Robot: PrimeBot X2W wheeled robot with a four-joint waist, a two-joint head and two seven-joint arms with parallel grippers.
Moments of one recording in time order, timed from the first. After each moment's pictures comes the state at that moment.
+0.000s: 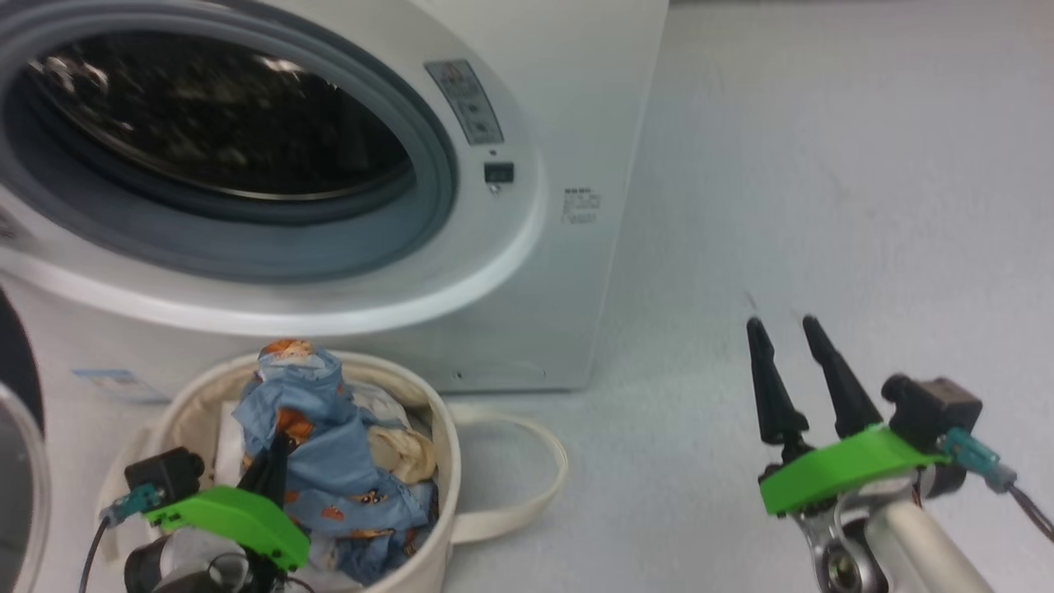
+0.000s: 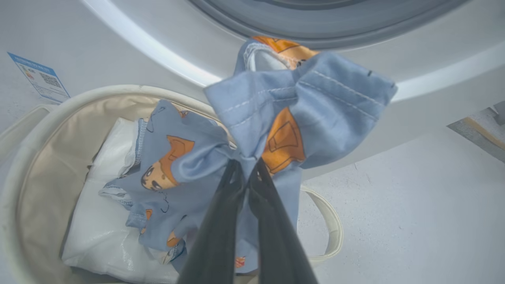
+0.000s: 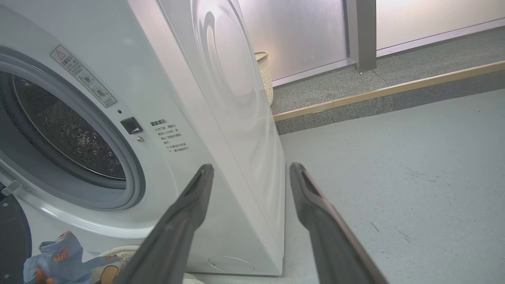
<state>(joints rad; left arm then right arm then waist) -0.50 0.19 -0.38 1.06 -0.82 -0.12 -0.25 -0.22 -0.20 0.31 0.22 0.55 0.13 -0.25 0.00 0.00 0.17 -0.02</state>
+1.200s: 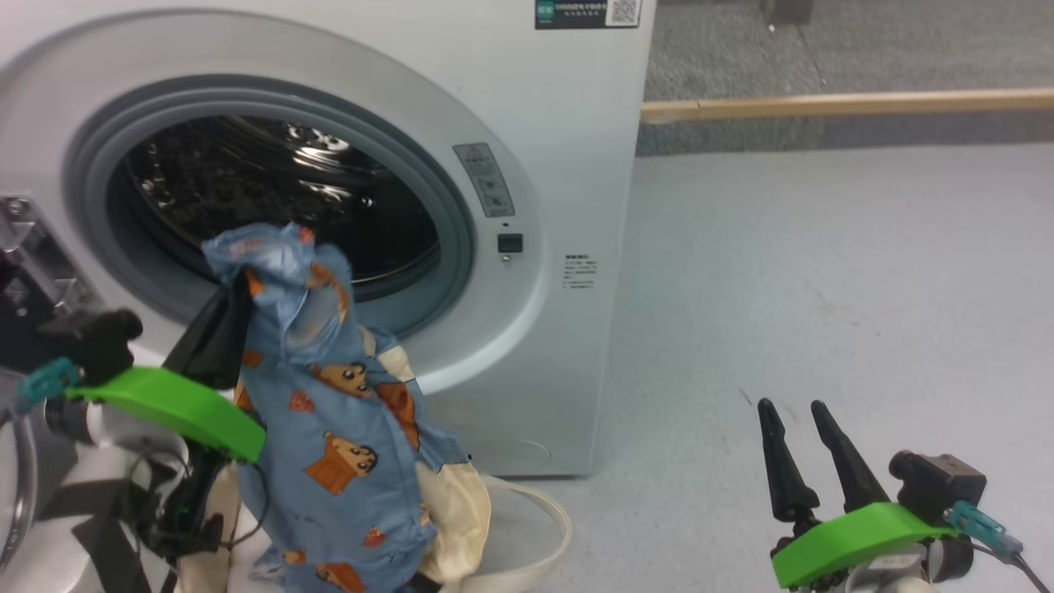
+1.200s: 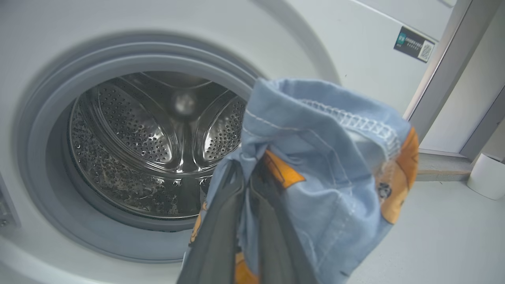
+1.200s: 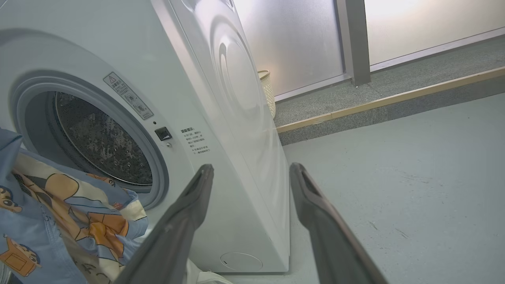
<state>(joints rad) -0.45 0.42 -0.31 0.31 -0.74 -0.03 -0.08 -0.06 -0.20 0.30 0.21 0.59 0.13 -0.25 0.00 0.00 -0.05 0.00</state>
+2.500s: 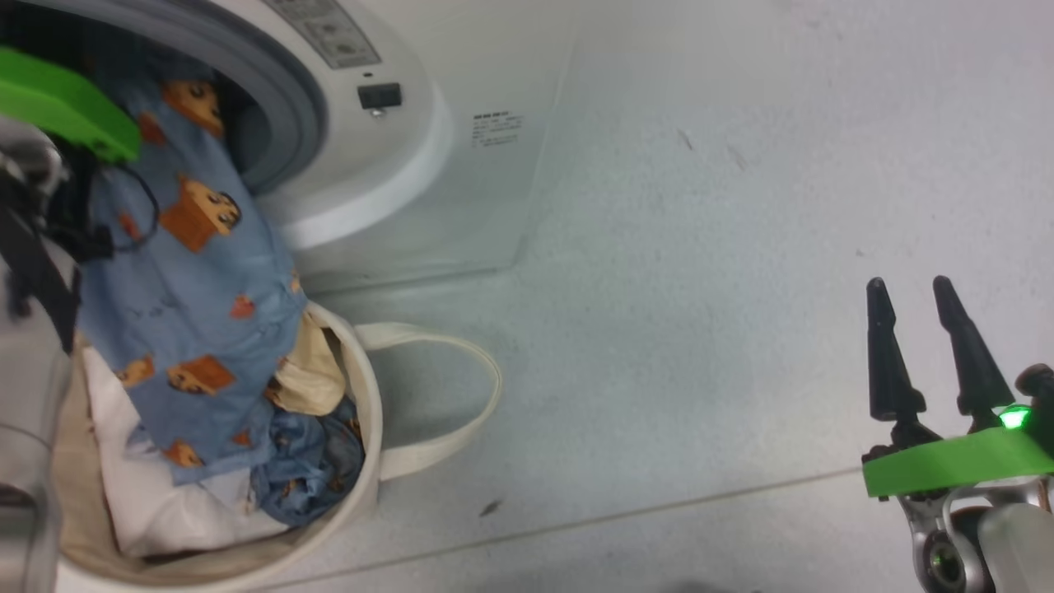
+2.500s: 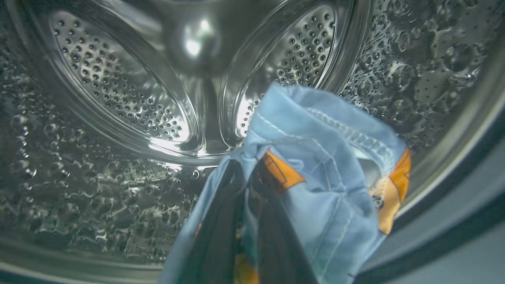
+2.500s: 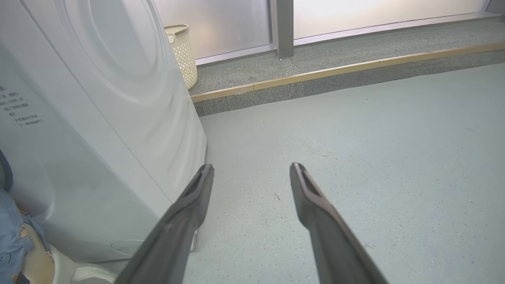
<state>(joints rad) -1.21 0.32 -0.25 1.11 -0.50 -0.10 -0.25 -0.10 -0.26 0.09 -0.03 0.44 0.13 -0.19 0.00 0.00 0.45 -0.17</state>
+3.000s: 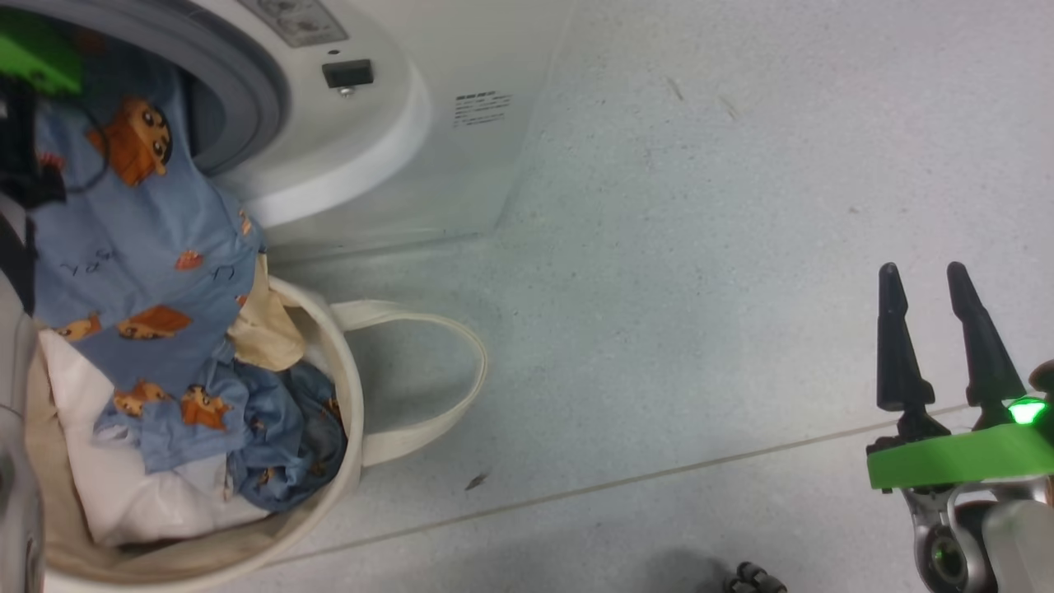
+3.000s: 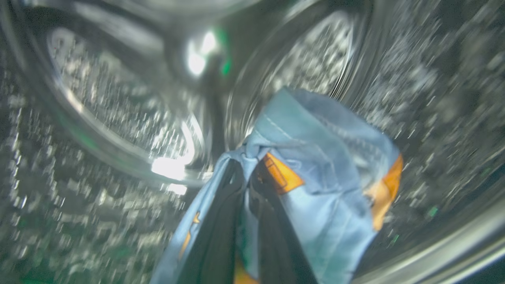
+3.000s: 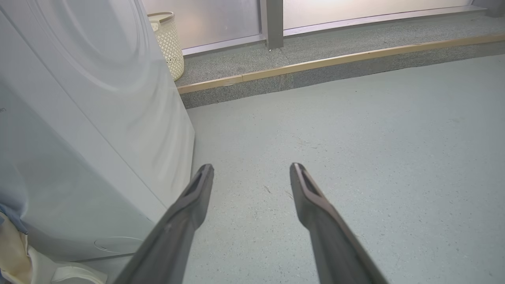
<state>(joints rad) -1.27 0.33 -0.12 1.02 -0.37 -0.07 -0.26 -0.09 -0.23 0.06 -0.08 0.41 0.13 -0.19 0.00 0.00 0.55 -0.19</state>
